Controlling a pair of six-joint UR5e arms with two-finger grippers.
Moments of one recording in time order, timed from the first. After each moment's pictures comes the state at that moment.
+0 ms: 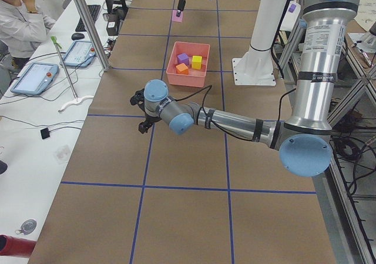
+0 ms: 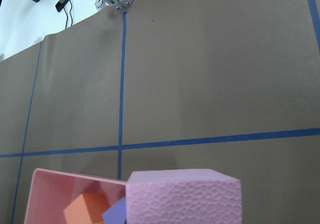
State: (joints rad) left arm -1.28 -1.65 -1.67 -2.09 -2.38 -0.02; right arm 0.80 -1.27 2.01 -1.04 2.01 1.43
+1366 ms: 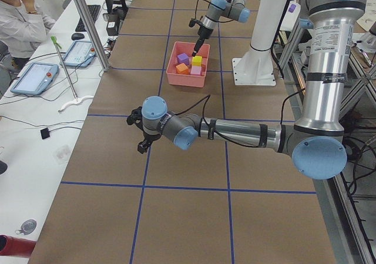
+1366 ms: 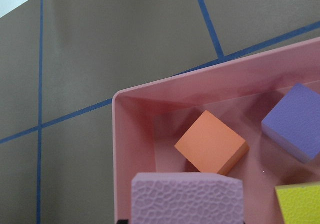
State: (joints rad) left arm -1.34 -1.60 -1.61 -2.07 -2.37 0.01; right arm 0.29 -0.79 1.82 -1.52 1.40 1.63
